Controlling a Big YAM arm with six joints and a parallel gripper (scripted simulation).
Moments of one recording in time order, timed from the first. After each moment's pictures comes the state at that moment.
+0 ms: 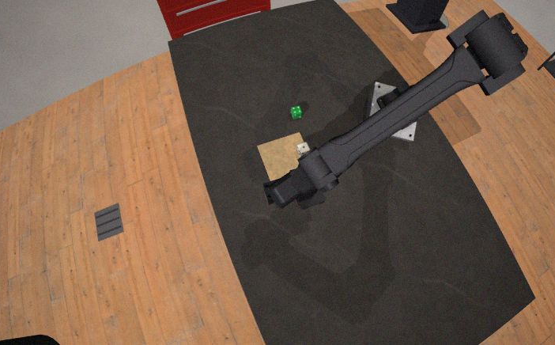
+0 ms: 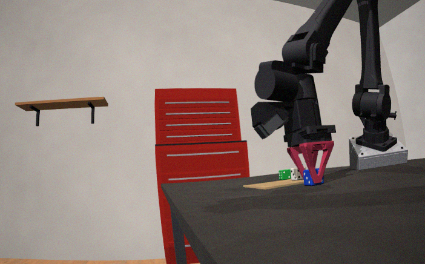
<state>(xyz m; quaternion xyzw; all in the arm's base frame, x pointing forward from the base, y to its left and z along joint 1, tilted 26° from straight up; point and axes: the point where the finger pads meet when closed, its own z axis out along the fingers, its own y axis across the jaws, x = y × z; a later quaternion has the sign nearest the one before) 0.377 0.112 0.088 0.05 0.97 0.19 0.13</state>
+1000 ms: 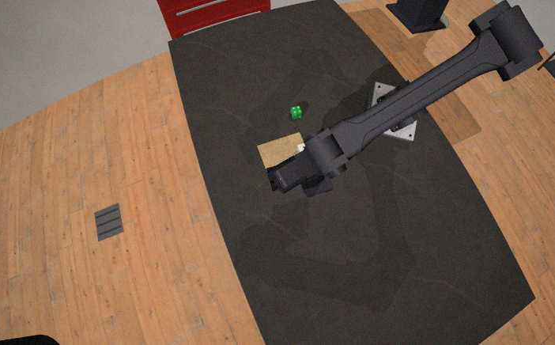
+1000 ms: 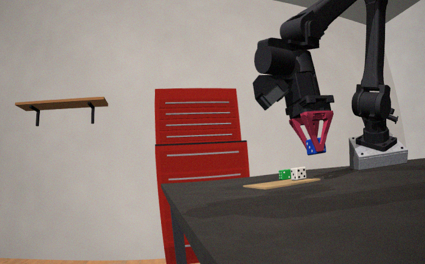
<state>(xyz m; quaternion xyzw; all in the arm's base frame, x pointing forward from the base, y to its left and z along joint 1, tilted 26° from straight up) 0.344 0.086 0.132 0.07 0.97 0.18 0.11</state>
